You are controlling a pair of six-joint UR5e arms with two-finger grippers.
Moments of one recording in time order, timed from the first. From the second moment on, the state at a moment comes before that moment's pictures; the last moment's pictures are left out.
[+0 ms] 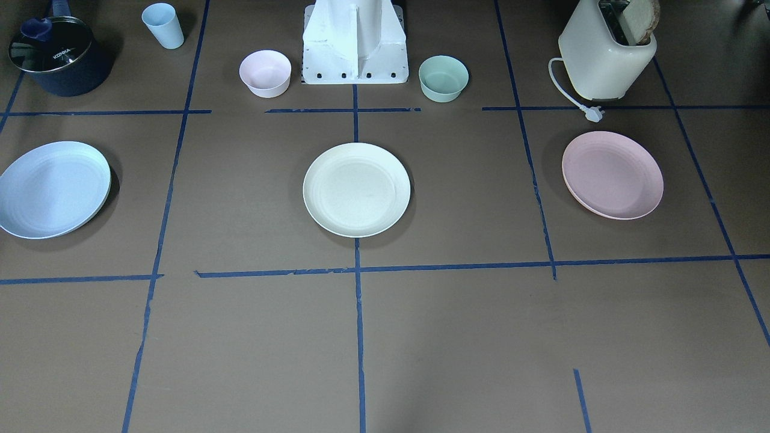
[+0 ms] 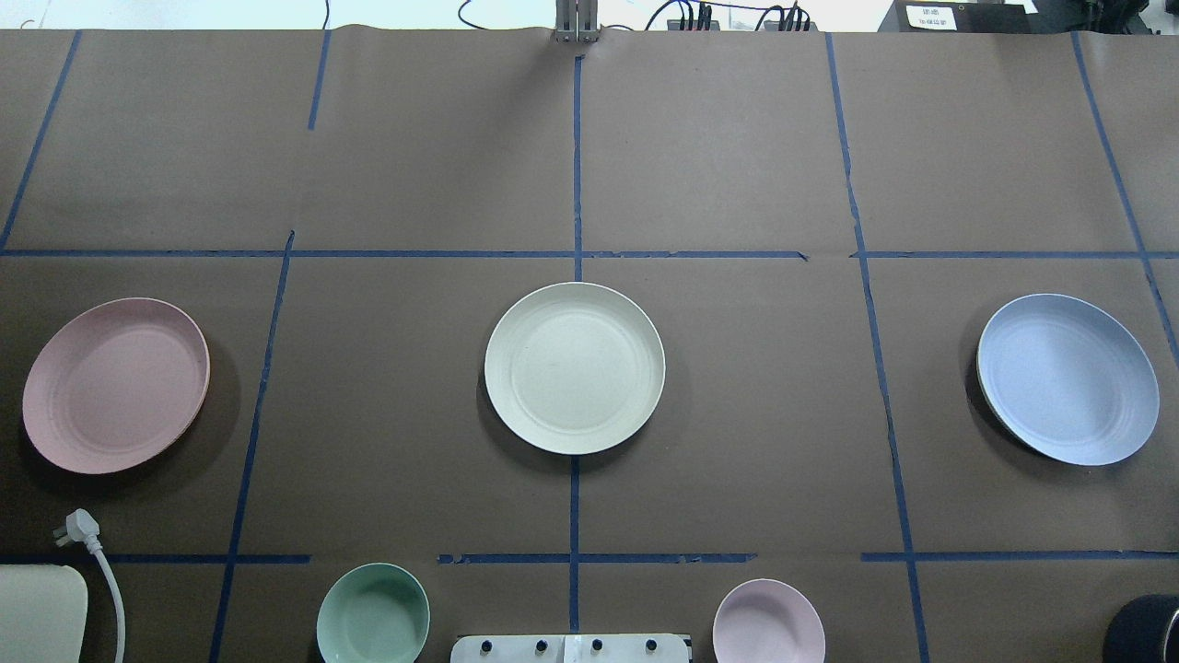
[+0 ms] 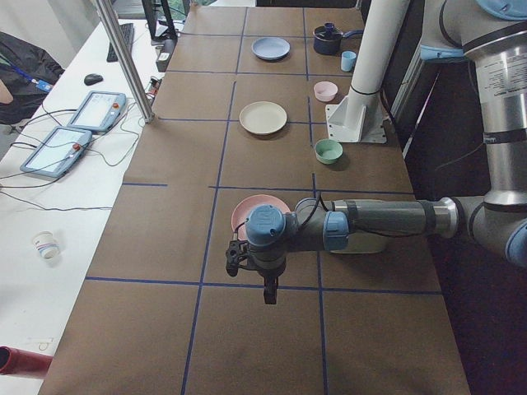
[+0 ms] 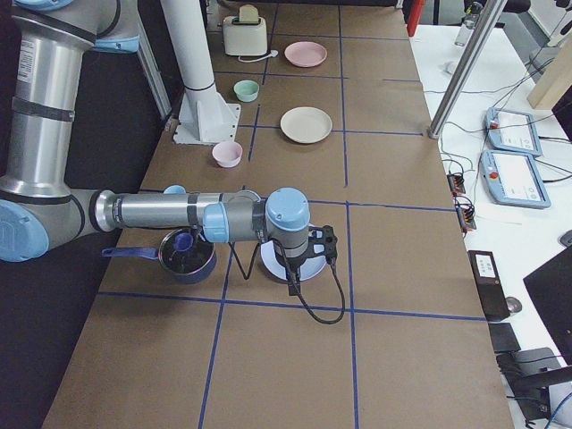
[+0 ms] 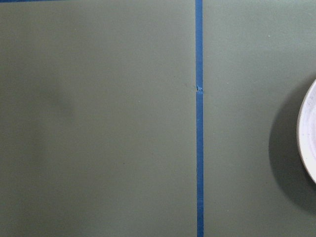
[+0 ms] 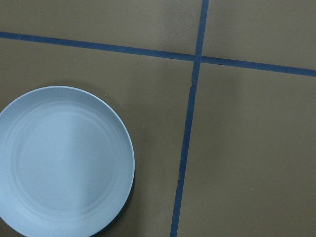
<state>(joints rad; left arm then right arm) -1.57 -1.31 -1.80 -1.52 -2.36 0.08 1.55 -1.80 1.86 -1.53 2.37 -0.04</state>
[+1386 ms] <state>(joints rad) -1.53 -1.45 -1.79 -1.64 -2.42 0.07 1.54 -1.79 1.85 -1.49 2.38 -0.04</state>
